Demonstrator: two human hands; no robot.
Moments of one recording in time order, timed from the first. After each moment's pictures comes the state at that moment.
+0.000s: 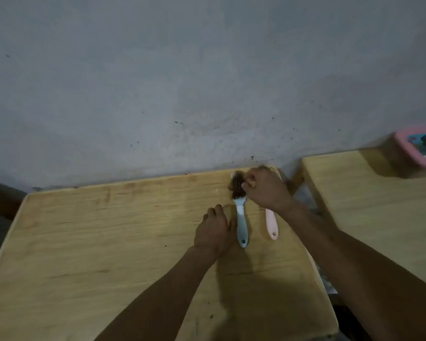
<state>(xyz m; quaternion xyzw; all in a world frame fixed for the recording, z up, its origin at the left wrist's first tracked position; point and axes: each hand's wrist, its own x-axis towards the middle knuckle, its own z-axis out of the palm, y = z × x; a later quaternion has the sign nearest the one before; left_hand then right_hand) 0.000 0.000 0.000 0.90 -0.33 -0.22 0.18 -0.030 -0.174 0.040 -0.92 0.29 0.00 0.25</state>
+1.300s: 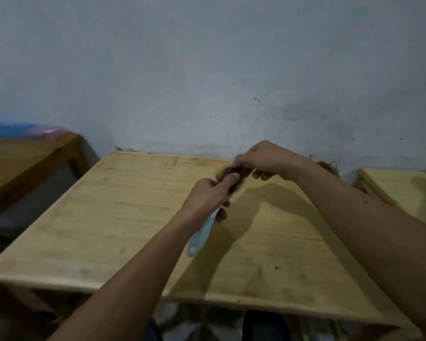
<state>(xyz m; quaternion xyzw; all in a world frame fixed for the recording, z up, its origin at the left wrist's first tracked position) 0.006 0.186 -0.012 0.76 -0.15 -0.23 0.58 -0.008 0.006 0.046 -0.90 0.17 0.01 0.40</state>
